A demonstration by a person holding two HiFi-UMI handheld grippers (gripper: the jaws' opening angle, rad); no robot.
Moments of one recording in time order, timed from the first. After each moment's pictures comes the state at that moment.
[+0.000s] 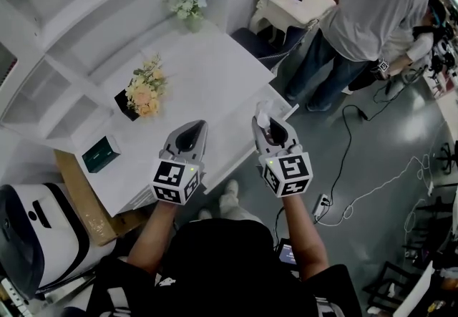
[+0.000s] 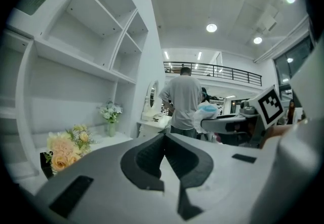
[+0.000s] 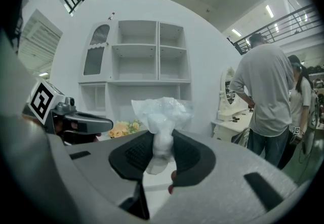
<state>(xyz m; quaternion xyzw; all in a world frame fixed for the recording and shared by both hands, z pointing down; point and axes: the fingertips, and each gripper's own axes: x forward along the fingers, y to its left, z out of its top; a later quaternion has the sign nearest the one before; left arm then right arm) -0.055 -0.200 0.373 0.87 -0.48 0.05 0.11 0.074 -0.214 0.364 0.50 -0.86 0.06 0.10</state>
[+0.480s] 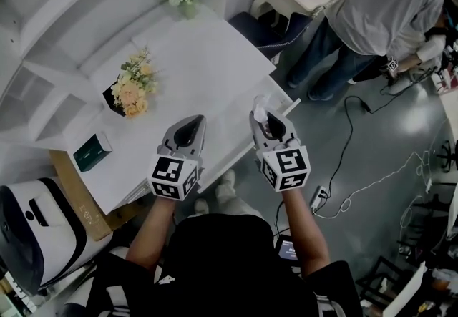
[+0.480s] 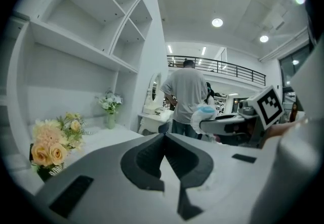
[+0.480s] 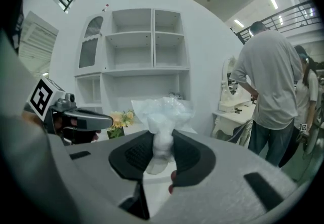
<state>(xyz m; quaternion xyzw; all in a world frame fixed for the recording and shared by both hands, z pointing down) -0.038 -0.244 0.414 0.86 -0.48 0.07 0.14 0.087 -0.261 0.411 0.49 -0.86 0.09 0.13</state>
